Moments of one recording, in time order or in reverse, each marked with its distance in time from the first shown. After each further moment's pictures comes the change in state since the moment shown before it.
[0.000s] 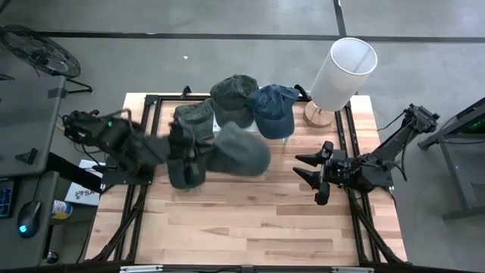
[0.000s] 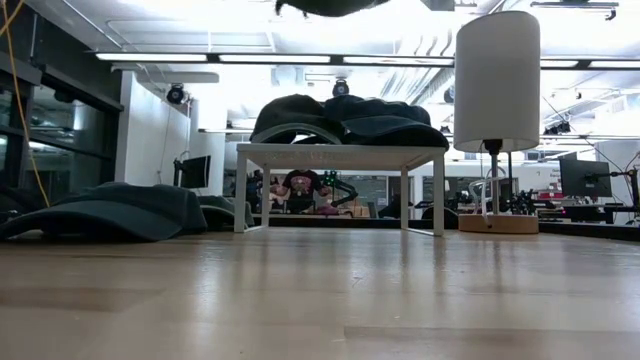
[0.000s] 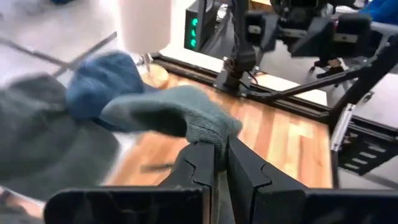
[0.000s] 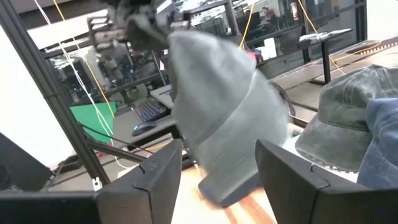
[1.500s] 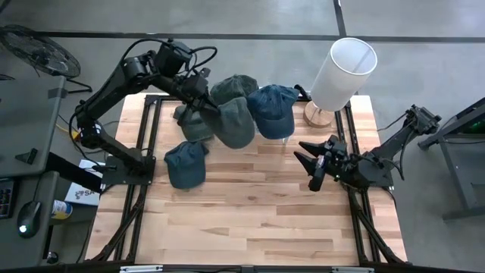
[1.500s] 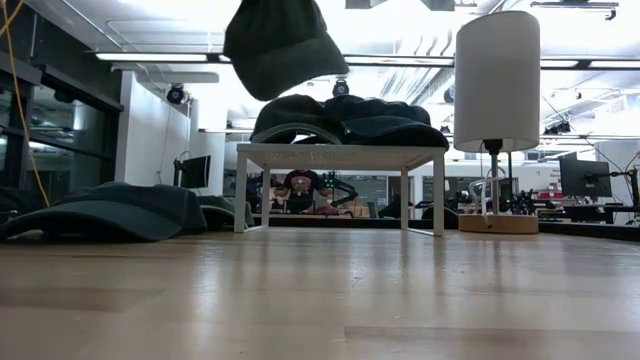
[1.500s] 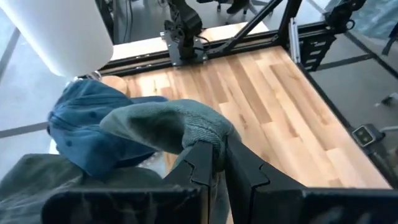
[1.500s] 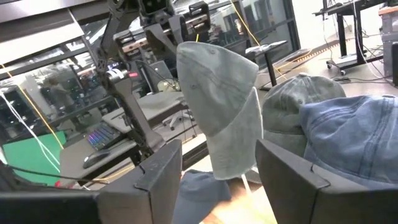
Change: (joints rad) left arm 0.875 0.112 0.127 -0.147 1.186 0.966; right arm -0.060 0.001 0.000 -0.003 0.172 0.050
